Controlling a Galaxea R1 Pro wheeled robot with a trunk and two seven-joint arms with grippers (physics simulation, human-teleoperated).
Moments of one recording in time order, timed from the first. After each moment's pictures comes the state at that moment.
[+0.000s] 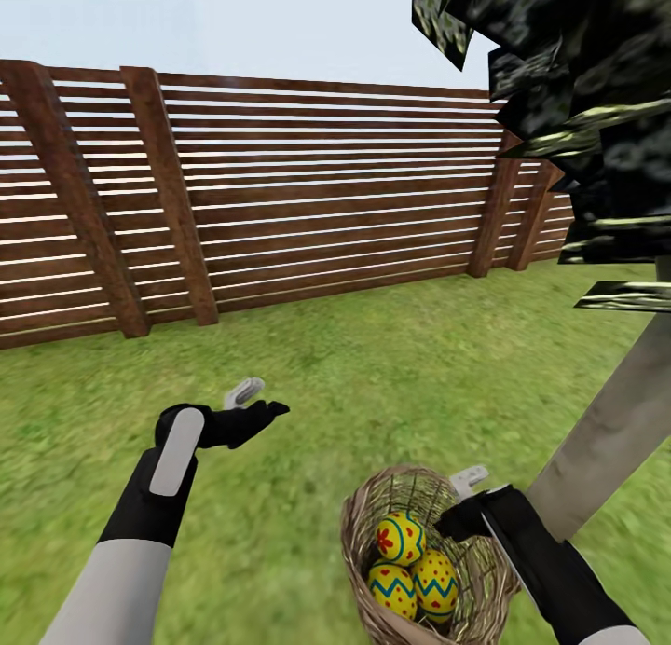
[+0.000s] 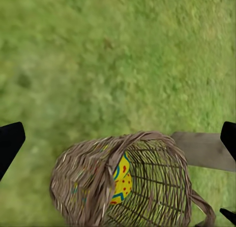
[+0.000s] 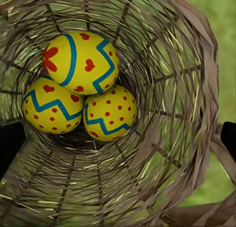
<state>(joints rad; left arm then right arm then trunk) -0.65 -0.07 0.07 -1.24 0.86 1.00 0.36 -0.43 -0.17 0.19 -1.14 0.22 0.88 0.35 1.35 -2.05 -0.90</state>
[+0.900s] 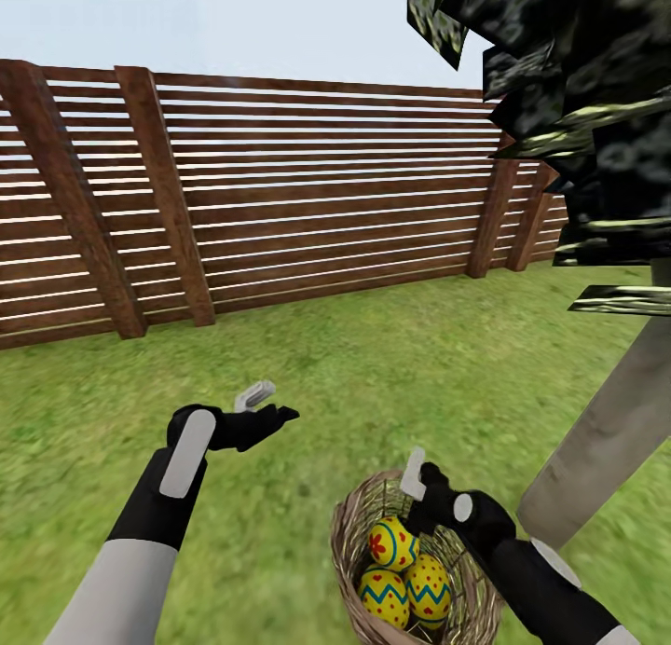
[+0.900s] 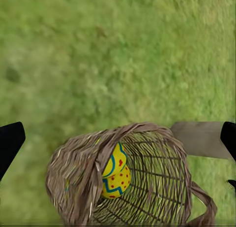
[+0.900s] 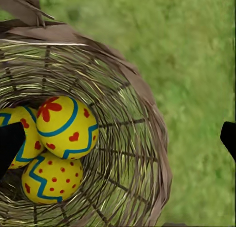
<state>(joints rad) -0.65 -0.07 0.01 -1.23 0.86 1.00 0.36 -0.43 -0.21 0.47 -1.26 0.58 0.48 0.55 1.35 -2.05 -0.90</state>
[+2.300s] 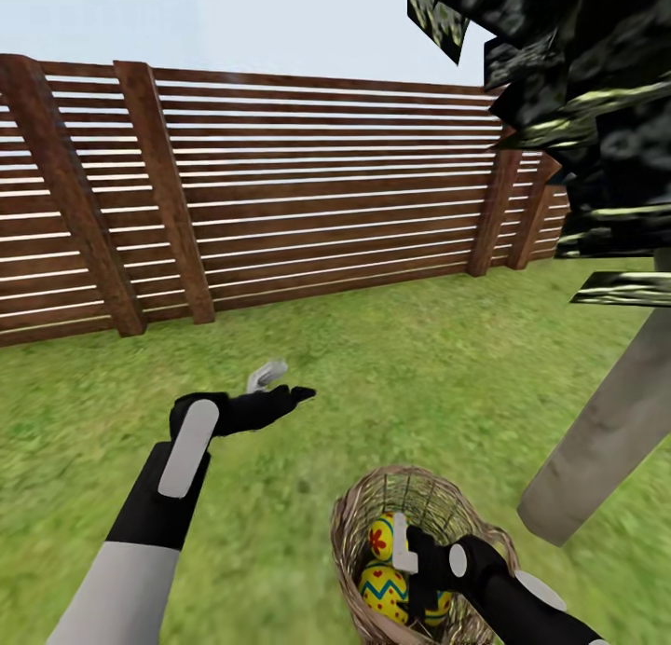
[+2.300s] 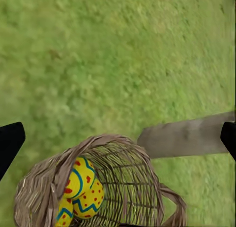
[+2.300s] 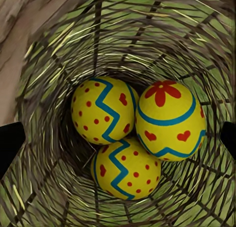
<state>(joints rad) -0.65 -0.08 -0.05 -1.37 0.89 1.00 0.28 -0.43 -0.21 0.64 -0.98 0.59 0.21 0.67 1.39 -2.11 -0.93</state>
